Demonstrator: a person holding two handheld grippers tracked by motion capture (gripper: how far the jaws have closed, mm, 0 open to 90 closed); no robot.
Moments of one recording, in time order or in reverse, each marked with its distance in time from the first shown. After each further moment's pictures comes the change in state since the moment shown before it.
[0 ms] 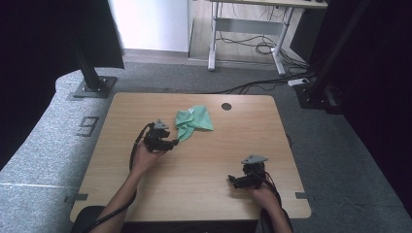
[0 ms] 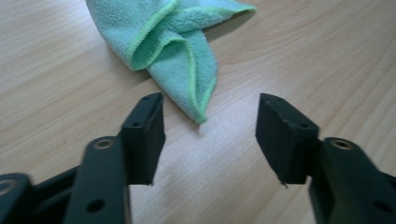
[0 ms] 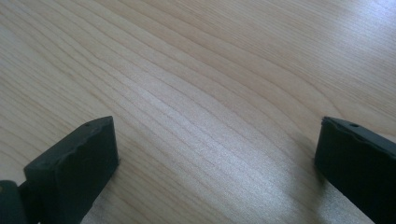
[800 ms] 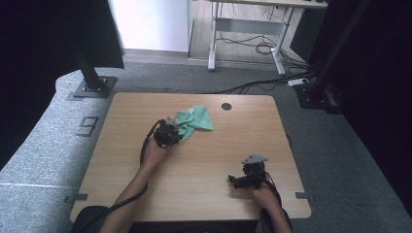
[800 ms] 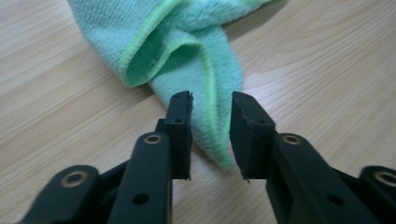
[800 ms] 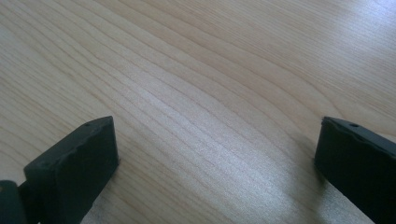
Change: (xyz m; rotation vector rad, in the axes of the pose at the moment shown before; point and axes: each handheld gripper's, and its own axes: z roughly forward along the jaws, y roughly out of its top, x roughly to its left) left arm 0.006 0.010 0.050 0.065 0.043 0.020; right arm 0.000 0.000 0.000 0.000 0.000 0.000
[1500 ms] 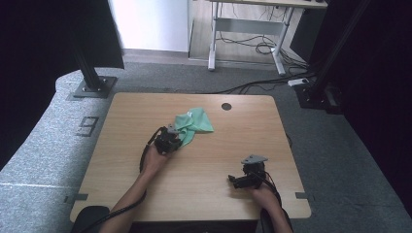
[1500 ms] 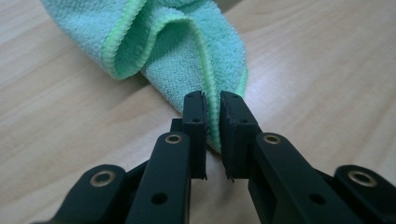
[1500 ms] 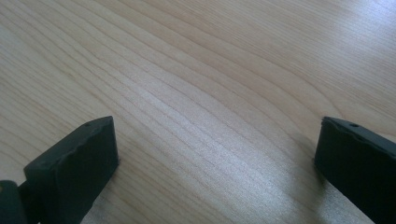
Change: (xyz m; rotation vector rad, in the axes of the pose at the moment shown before) left arm -0.019 -0.019 -0.004 0.024 -0.025 0.032; right arm 0.000 0.000 0.000 0.000 0.000 0.000
